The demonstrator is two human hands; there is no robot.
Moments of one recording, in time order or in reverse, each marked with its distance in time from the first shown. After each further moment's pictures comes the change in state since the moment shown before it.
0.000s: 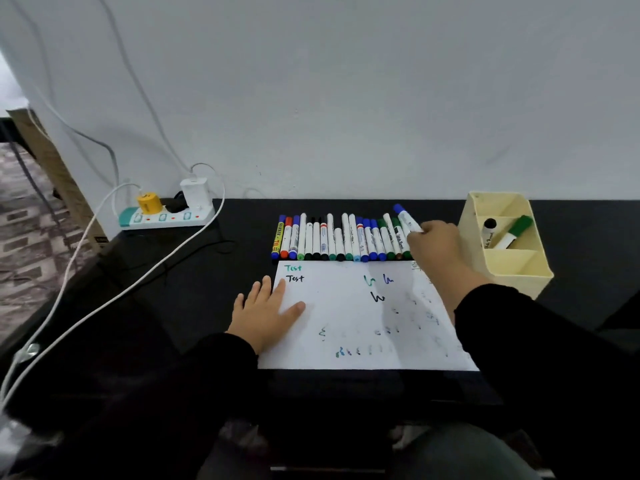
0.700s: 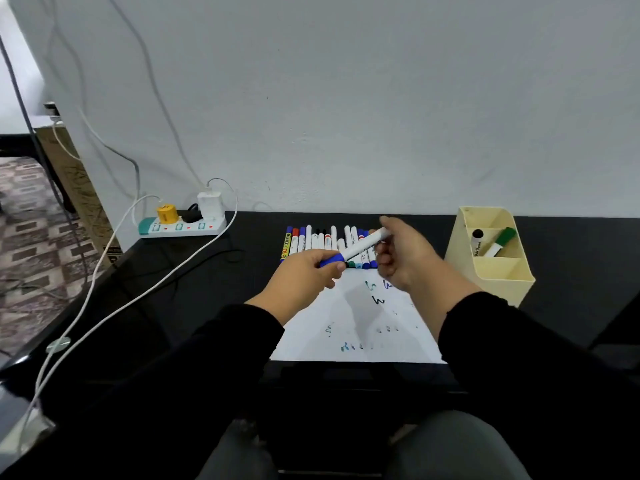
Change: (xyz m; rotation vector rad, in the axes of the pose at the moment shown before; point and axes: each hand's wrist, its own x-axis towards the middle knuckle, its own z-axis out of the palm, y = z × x) left_hand -0.064 0.054 -0.071 -0.851 0.160 0.308; right_hand -0.064 -0.056 -0.010 0.858 -0.447 0.381
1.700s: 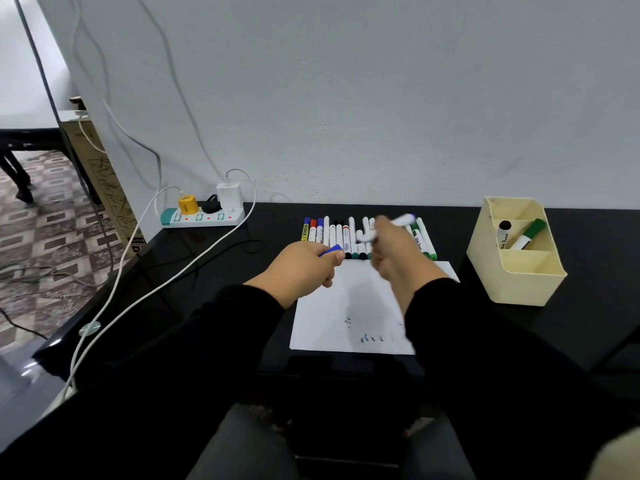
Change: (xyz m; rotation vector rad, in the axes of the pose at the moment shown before) left_hand -0.009 -0.003 -0.028 0.183 -0.002 -0.104; right_hand 0.015 0.020 0.039 -0.042 0.099 -0.021
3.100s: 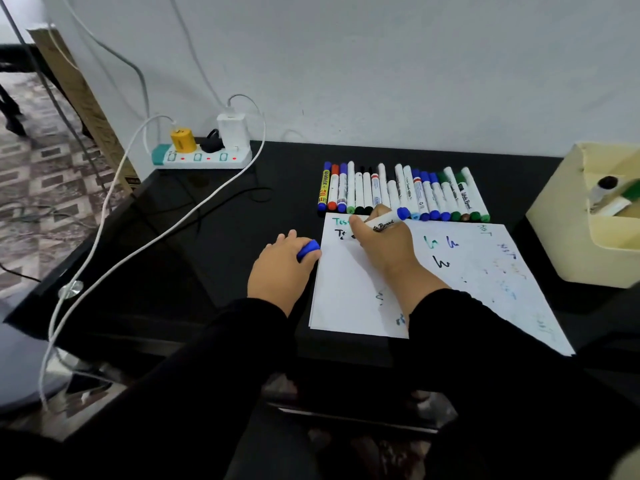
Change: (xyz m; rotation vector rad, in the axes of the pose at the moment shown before) left_hand 0.053 -0.129 0.032 0.423 0.173 -0.129; right_hand 0.041 0.085 0.035 -0.547 -0.101 -0.428
